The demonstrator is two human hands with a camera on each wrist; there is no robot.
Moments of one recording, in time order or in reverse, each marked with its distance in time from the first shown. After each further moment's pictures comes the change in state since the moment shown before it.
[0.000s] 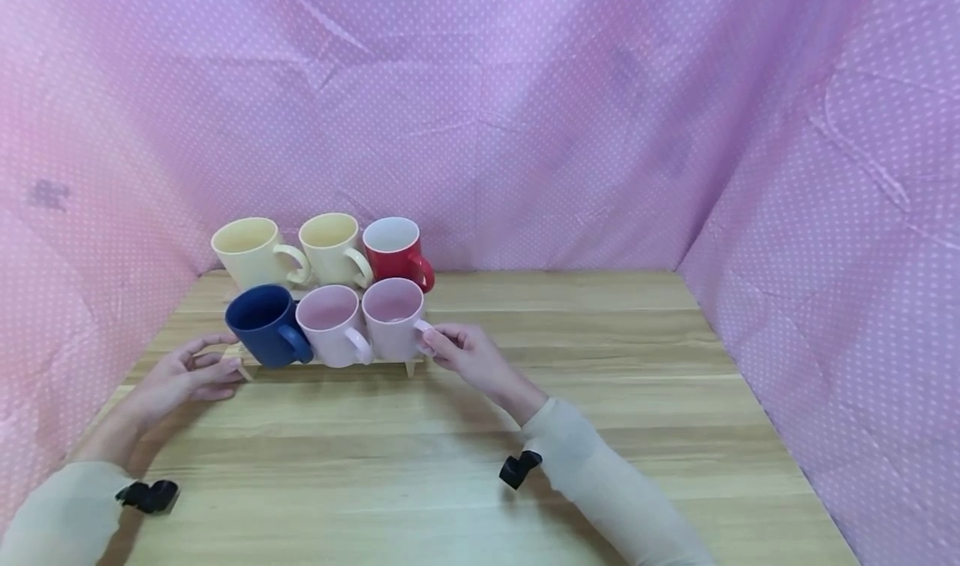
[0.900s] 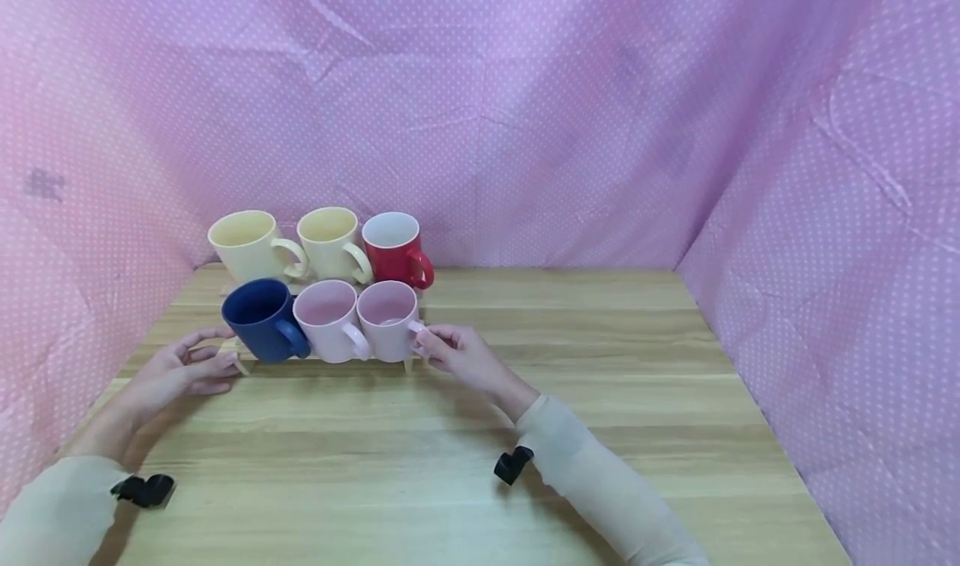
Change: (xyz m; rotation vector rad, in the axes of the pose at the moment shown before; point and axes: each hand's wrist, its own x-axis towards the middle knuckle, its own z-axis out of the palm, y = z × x) left_hand -0.002 0.005 -0.001 0.042 0.018 -0.026; right_hand 0.007 0.010 0.004 0.009 -0.006 0.091
